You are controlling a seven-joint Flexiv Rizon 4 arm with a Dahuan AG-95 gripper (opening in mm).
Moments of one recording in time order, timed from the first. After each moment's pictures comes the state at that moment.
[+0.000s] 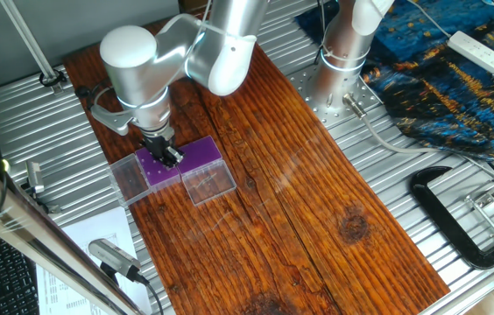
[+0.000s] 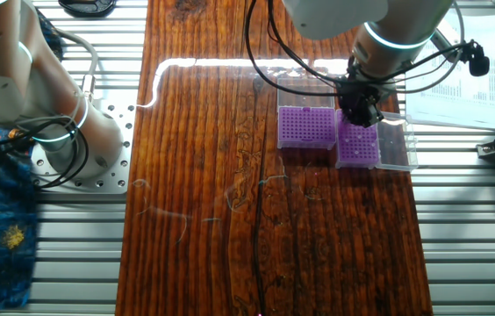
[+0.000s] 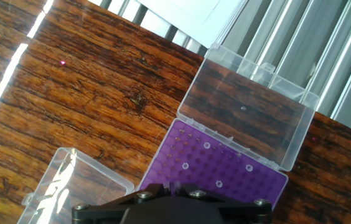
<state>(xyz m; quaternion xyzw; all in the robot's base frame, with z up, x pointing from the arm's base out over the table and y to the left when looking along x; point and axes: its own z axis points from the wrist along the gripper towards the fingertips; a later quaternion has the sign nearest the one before) 0.568 0.040 0.064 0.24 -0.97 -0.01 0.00</state>
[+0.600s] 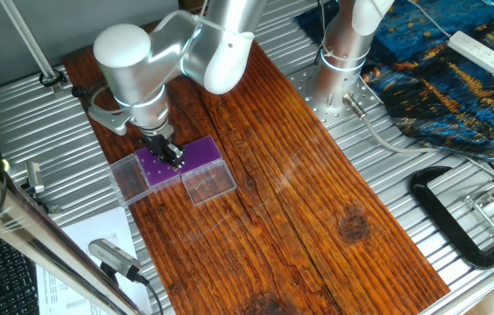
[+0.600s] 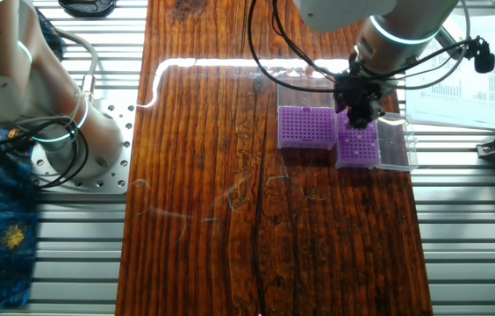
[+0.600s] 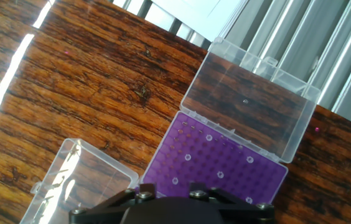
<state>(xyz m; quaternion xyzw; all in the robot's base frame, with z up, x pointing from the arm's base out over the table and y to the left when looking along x) 0.562 0.039 0.067 0.24 -0.97 -0.01 0.01</state>
